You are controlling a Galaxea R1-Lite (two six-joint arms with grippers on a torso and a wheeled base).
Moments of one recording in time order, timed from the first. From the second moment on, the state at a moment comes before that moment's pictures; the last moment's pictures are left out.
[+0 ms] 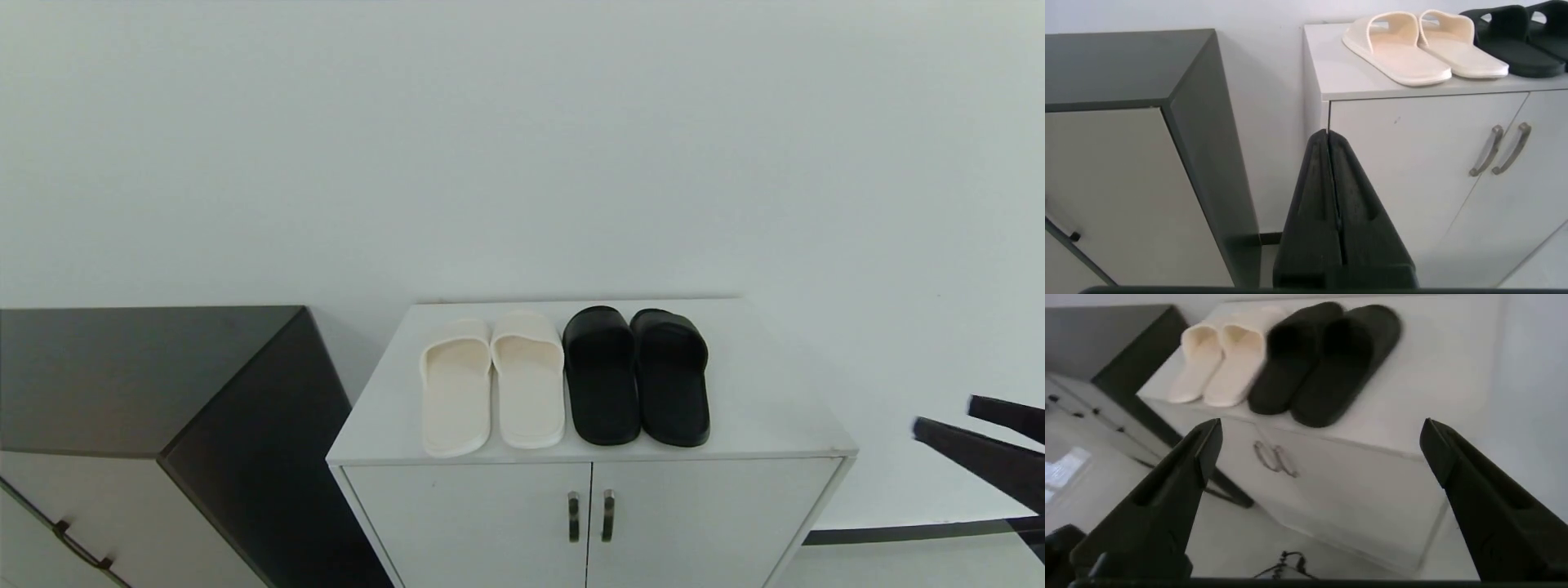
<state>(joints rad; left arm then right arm) 0.00 0.00 0.00 0.00 -0.03 0.01 0.57 0.98 -0.50 -0.24 -0.07 0.23</state>
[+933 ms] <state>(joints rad) 0.00 0.00 0.00 0.00 -0.03 0.01 0.77 1.86 -1.01 -0.52 -0.56 0.31</state>
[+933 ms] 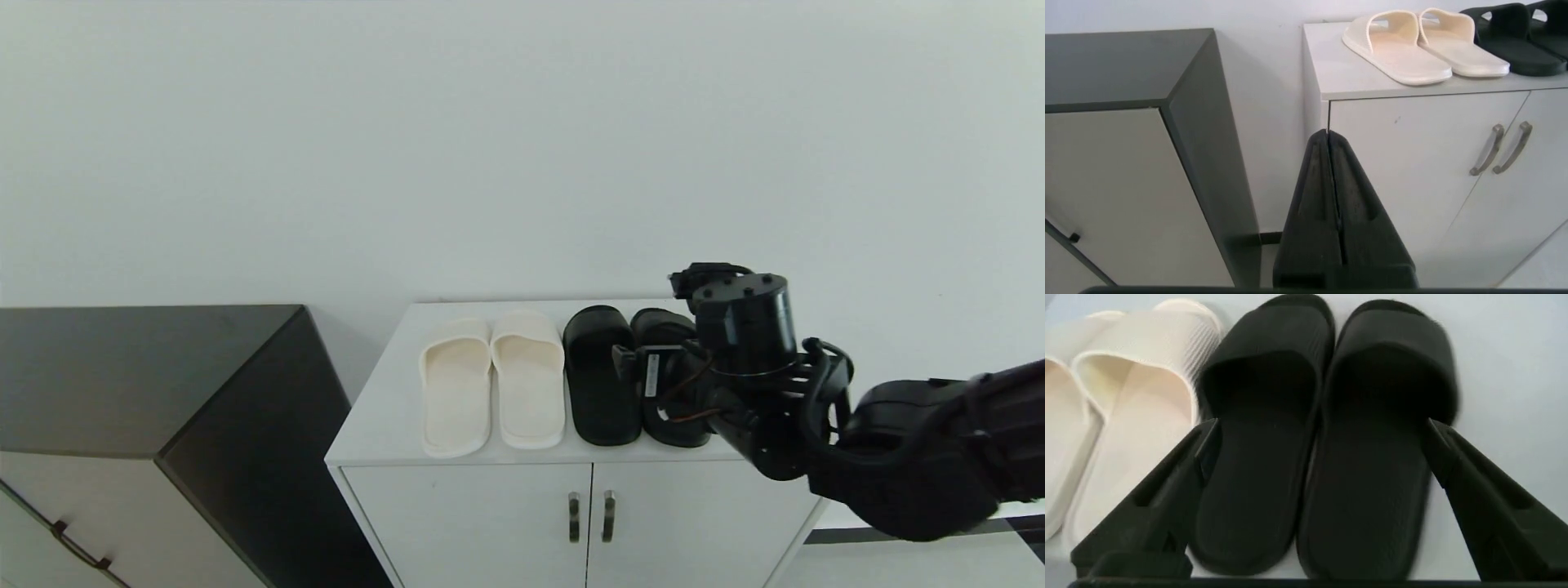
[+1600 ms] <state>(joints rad) 0.00 0.00 0.00 0.00 -0.03 0.02 0.70 2.14 -1.28 -0.52 -0.59 0.26</state>
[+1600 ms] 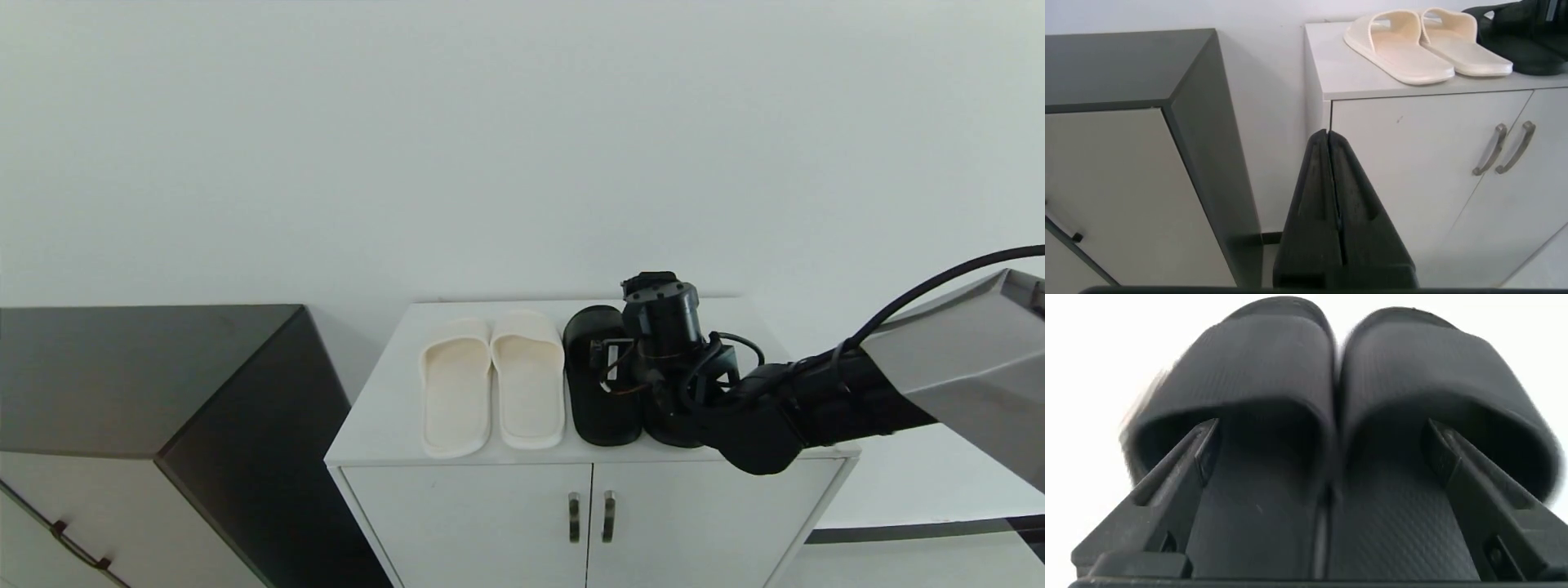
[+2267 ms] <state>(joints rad) 0.00 0.00 0.00 0.00 -0.03 0.02 0.66 2.21 -1.36 -0.52 -0.60 0.25</state>
